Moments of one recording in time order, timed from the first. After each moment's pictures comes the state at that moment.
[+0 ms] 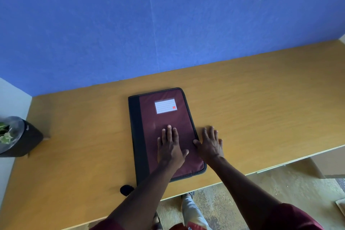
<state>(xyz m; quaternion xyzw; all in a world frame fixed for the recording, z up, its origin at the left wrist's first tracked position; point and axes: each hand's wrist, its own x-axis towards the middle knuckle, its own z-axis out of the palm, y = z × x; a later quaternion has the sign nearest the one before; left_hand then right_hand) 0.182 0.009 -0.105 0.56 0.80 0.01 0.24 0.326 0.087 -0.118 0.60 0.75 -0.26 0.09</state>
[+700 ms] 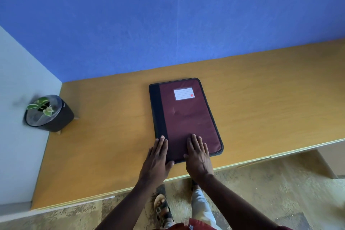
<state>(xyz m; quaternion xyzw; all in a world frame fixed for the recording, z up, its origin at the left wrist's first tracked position) 0.108 -0.155 -0.121 0.61 0.76 0.07 0.20 0.269 -0.066 -0.121 0.49 0.84 -0.23 0.02</state>
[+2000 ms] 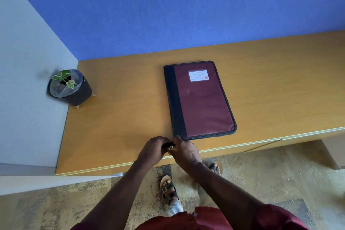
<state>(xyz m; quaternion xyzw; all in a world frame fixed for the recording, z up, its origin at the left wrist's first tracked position) 0.059 -0.209 -0.119 0.56 0.74 0.18 0.31 0.203 -0.148 -0.106 0.47 0.83 -0.31 0.00</state>
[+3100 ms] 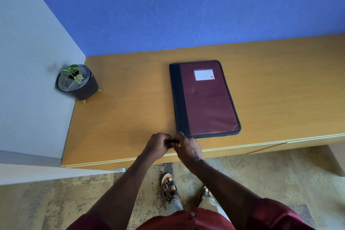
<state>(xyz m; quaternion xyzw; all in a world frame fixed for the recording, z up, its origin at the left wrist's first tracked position) 0.058 -0.203 -0.118 0.49 0.76 0.22 0.38 0.200 -0.144 -0.102 0.46 0.84 -0.30 0.01</state>
